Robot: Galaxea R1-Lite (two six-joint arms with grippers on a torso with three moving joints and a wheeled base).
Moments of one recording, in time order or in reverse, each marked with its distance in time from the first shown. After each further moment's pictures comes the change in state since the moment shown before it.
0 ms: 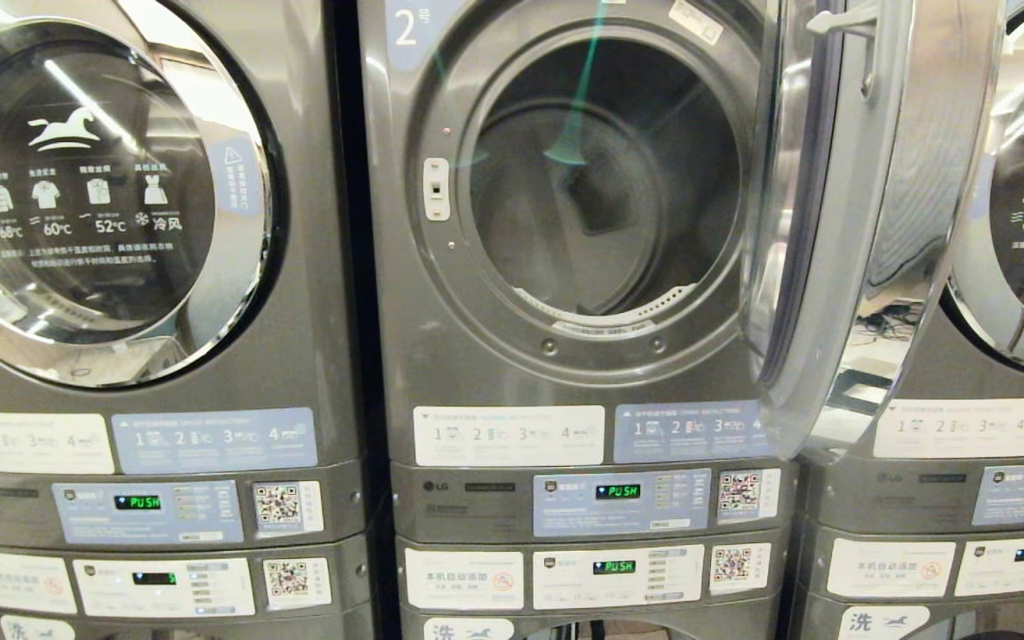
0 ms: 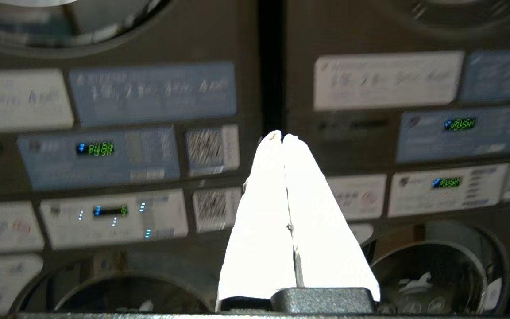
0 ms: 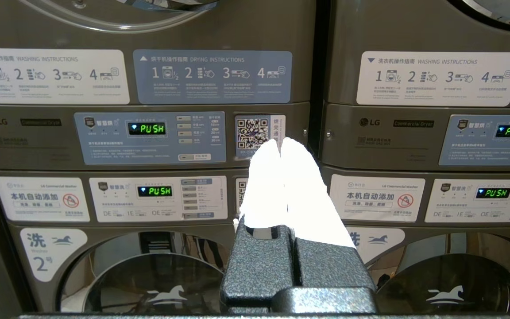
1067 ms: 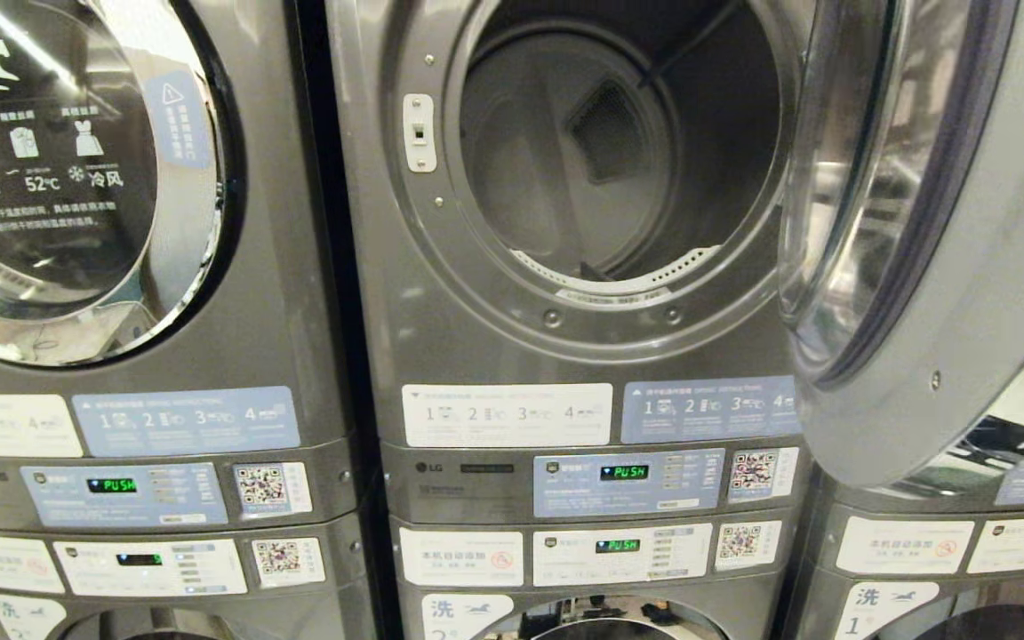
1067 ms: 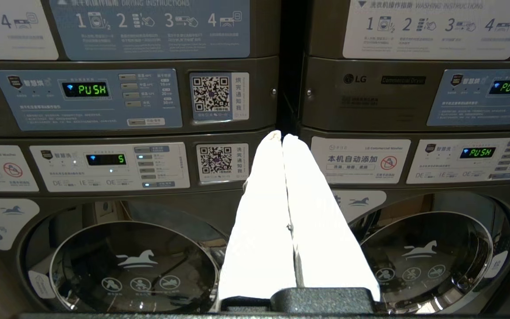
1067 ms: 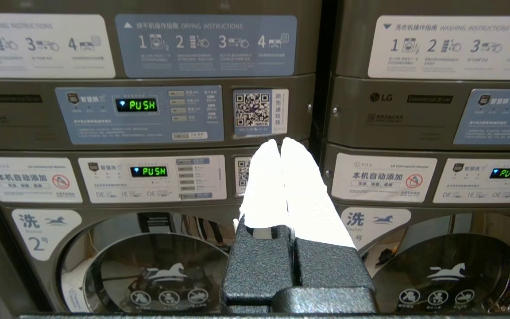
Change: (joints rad) left arm 0.000 -0.004 0.083 0.025 0.089 -0.036; right arm 0.000 0.000 0.000 0.002 0.000 0.002
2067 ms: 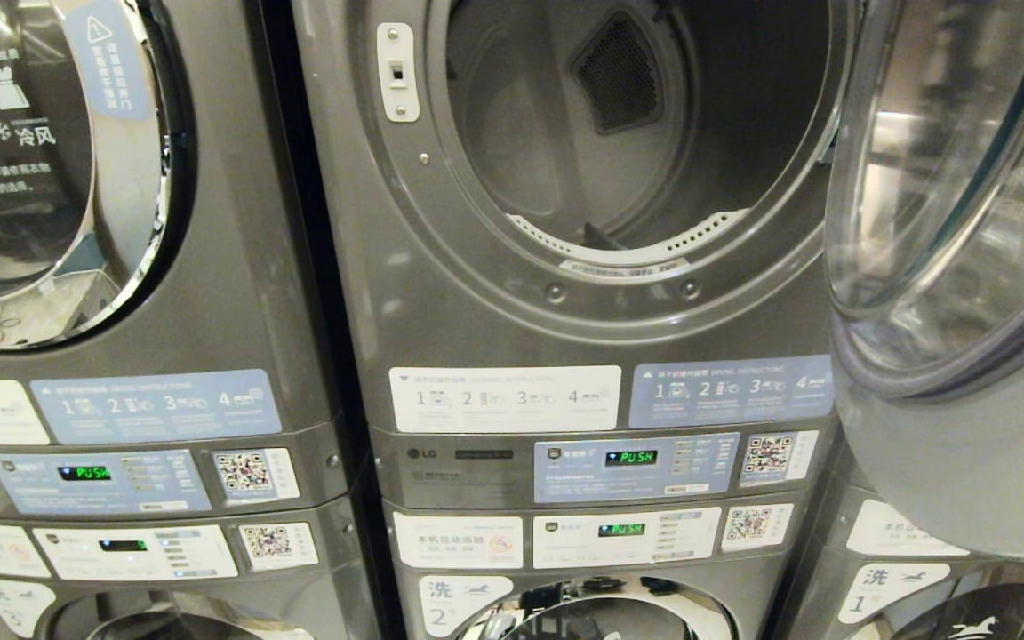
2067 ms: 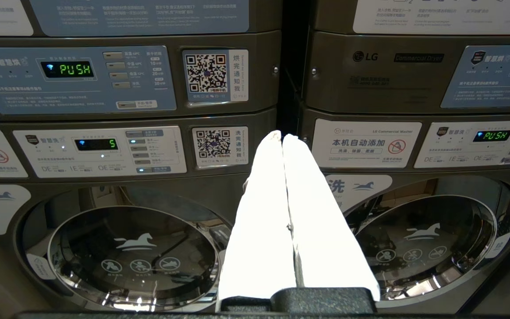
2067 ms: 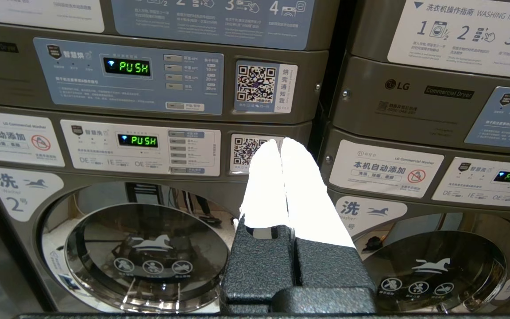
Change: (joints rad) left arm 0.000 0.000 0.000 0.000 -0.001 0.001; right arm 0.000 0.000 -0.003 0.015 0.033 -0.088
